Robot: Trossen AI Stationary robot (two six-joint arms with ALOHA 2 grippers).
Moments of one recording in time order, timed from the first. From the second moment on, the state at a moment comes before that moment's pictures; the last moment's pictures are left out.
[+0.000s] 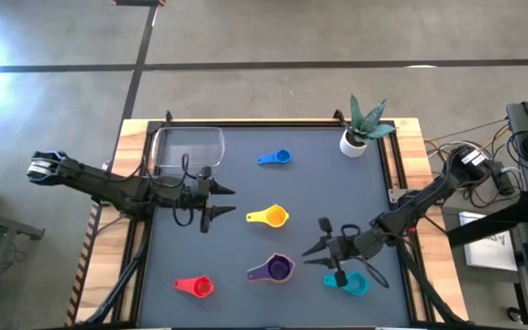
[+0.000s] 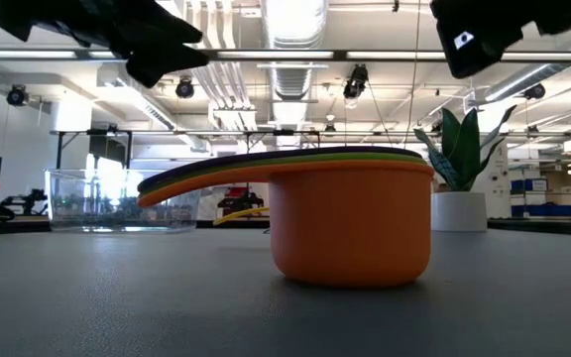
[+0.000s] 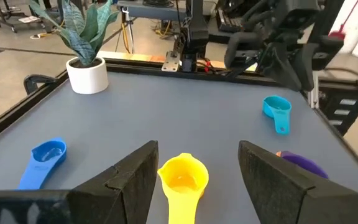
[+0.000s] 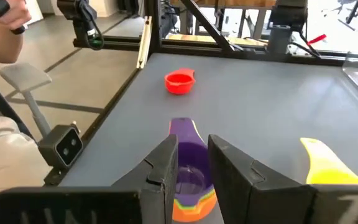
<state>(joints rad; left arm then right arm) -0.17 0.96 0.51 0.21 -0.22 -0.14 0.60 1.37 0.57 0.55 0.34 0.13</state>
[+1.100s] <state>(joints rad) -0.03 1.48 0.71 0.26 -0.03 -0.09 0.60 1.39 0.51 0.57 0.34 0.24</state>
